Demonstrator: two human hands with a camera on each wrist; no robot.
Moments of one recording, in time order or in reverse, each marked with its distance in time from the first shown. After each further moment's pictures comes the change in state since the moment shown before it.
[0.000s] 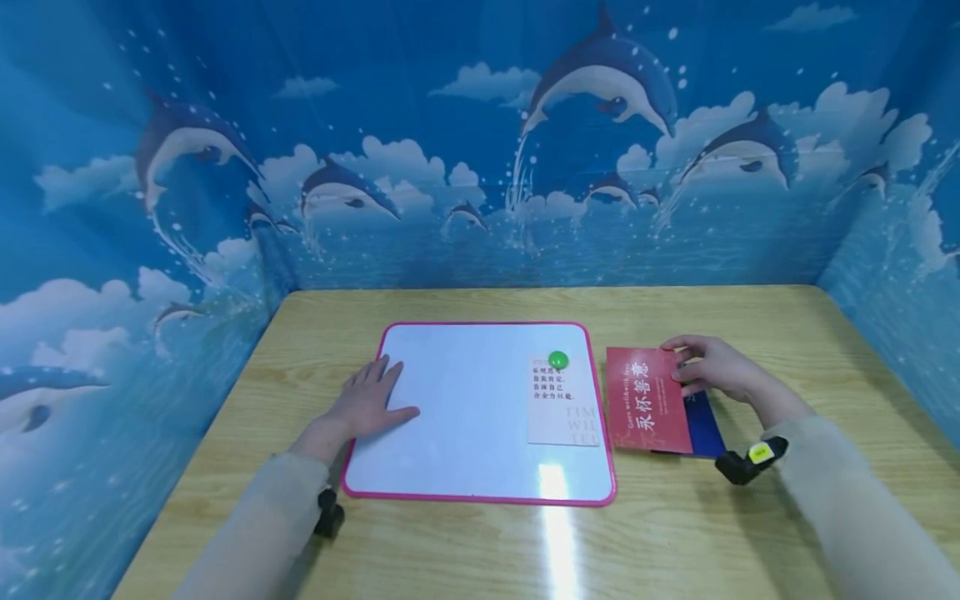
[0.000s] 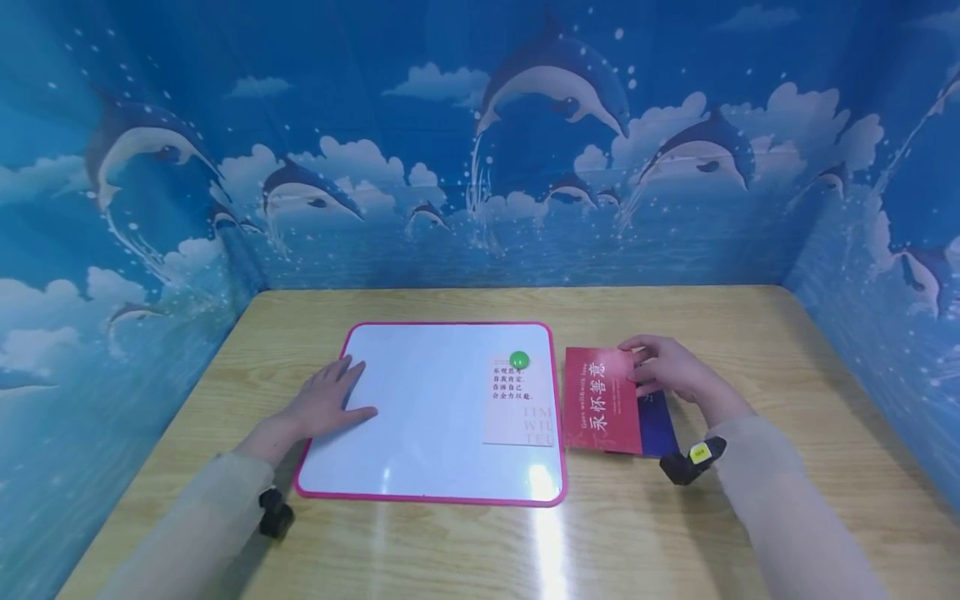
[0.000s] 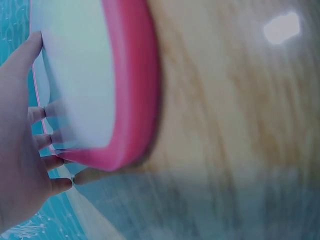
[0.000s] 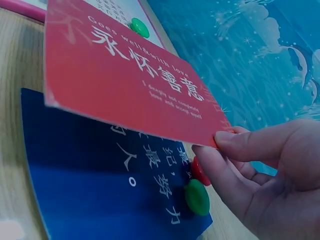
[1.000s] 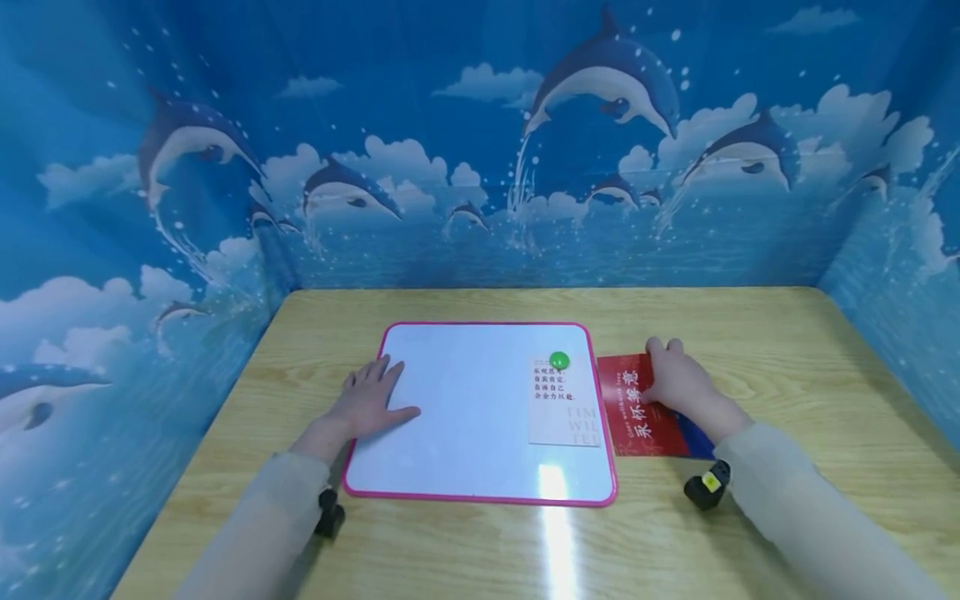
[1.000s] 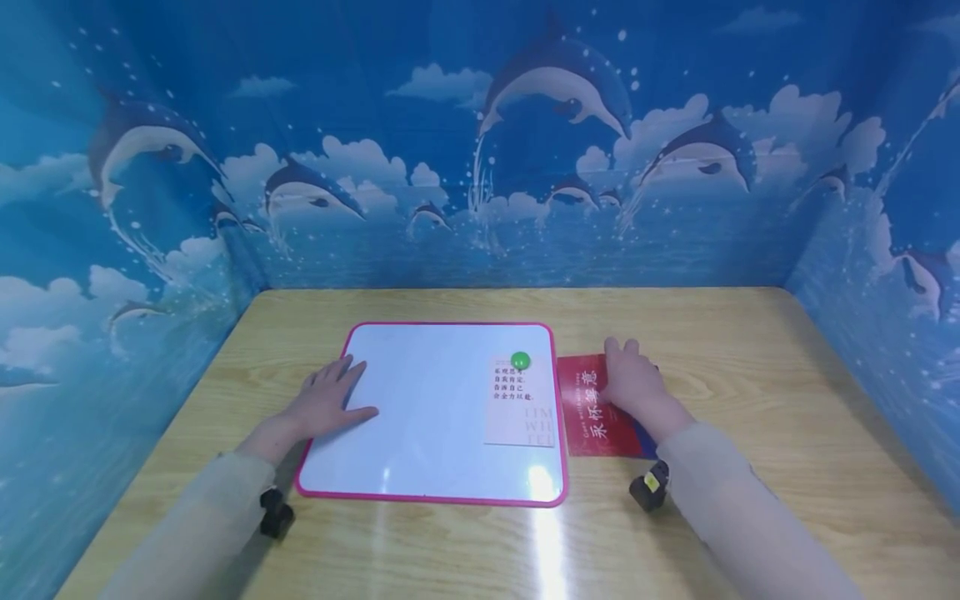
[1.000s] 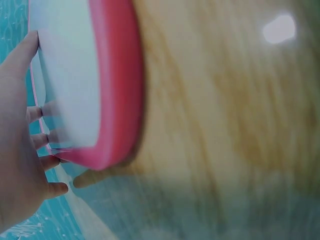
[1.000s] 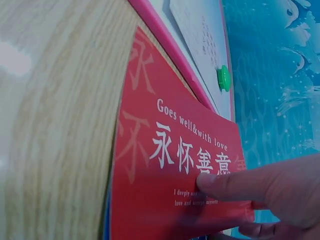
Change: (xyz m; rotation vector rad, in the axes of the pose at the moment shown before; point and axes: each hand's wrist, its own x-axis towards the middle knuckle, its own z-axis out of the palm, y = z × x) left_hand 0.001 -0.002 0.002 -0.009 0.018 0.005; right_hand 0.002 -0.029 0.061 -0.695 0.298 -0.016
